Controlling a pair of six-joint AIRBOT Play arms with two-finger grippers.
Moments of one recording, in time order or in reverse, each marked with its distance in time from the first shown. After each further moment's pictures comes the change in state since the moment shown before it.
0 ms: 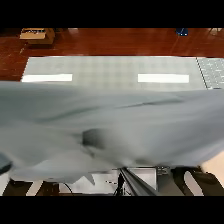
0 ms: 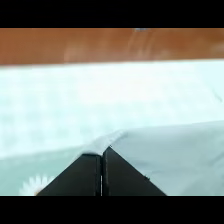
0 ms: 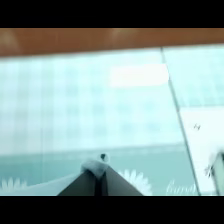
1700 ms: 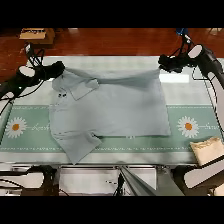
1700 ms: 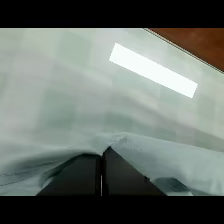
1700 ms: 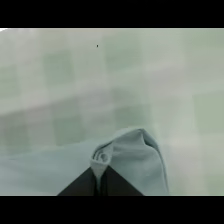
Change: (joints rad) left arm -0.020 -0.976 -0.602 -0.331 1.255 0.377; right arm 0.133 -1.044 -0.214 0.324 -0.883 0.078
